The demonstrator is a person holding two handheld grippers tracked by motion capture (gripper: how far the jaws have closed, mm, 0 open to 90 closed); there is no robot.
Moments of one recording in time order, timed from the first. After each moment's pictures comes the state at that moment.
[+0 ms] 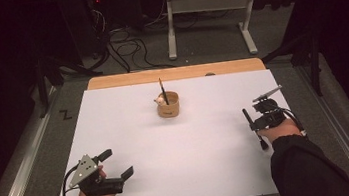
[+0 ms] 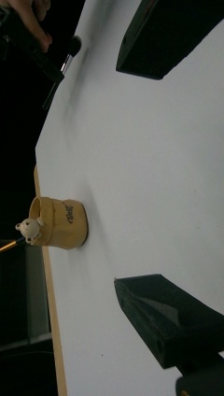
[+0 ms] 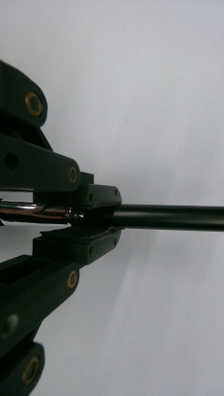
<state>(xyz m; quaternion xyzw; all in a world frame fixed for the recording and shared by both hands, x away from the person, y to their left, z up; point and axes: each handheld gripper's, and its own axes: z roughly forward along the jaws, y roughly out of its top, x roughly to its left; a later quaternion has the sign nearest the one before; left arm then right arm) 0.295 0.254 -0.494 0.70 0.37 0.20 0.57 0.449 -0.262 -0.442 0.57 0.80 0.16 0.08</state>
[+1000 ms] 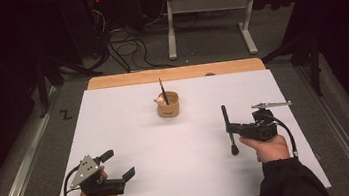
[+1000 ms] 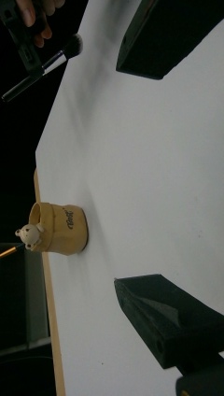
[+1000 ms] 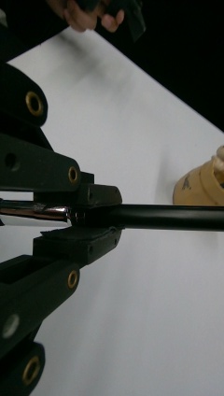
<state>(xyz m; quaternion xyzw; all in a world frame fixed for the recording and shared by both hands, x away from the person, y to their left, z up) 0.293 0.251 -0.492 0.71 0.37 0.19 0.57 0.399 -0.231 -0.434 0.50 0.74 0.45 0.00</state>
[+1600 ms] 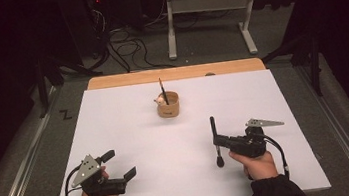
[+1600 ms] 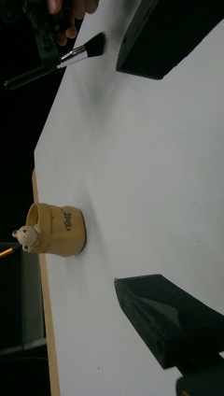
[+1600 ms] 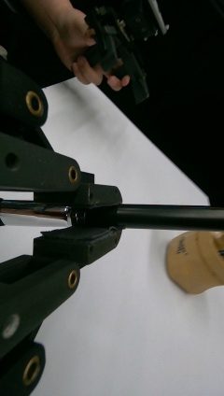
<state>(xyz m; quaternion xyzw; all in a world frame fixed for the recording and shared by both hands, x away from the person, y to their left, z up) 0.294 0.247 -0.492 0.71 0.38 0.19 0.57 0.371 -0.210 -0.471 0.43 0.71 0.56 -0.03</state>
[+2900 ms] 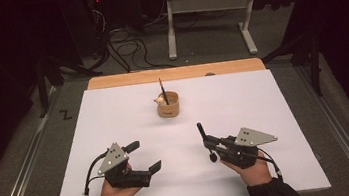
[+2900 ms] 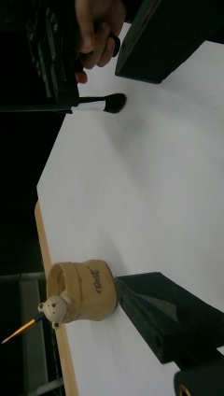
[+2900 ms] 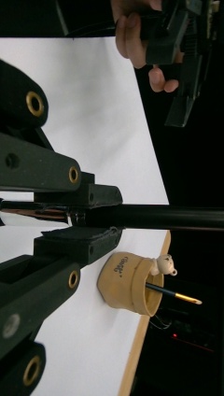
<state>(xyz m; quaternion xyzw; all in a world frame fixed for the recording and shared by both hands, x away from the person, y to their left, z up) 0.306 0.180 -0.454 0.73 0.34 0.16 0.57 0.344 -0.177 -0.460 0.24 0.76 0.58 0.15</state>
